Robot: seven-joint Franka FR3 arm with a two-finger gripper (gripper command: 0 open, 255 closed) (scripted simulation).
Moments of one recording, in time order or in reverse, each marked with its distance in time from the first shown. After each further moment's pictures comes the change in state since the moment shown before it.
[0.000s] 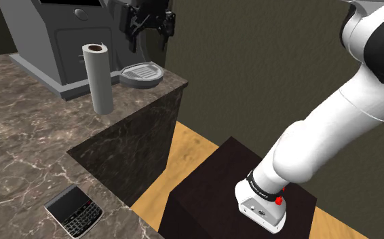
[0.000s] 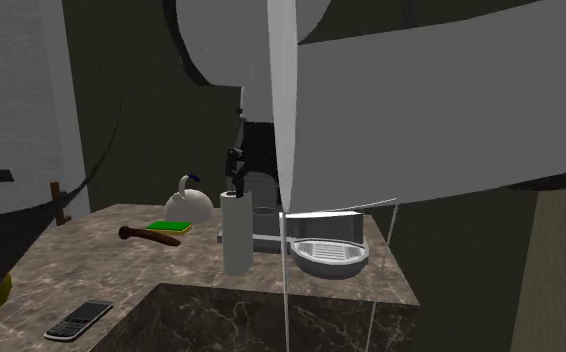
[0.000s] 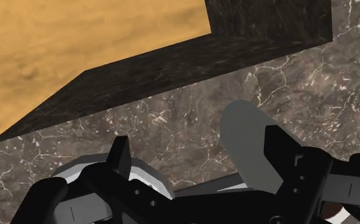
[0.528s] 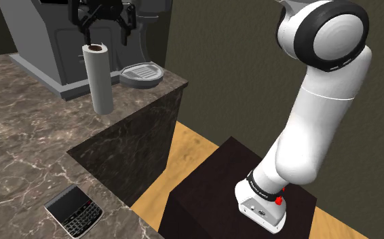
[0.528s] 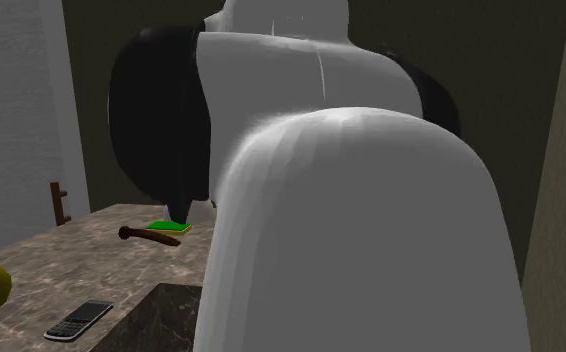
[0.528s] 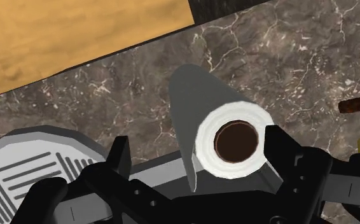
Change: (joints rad) arm 0.097 0.386 0.077 0.452 -0.135 -0.107 0.212
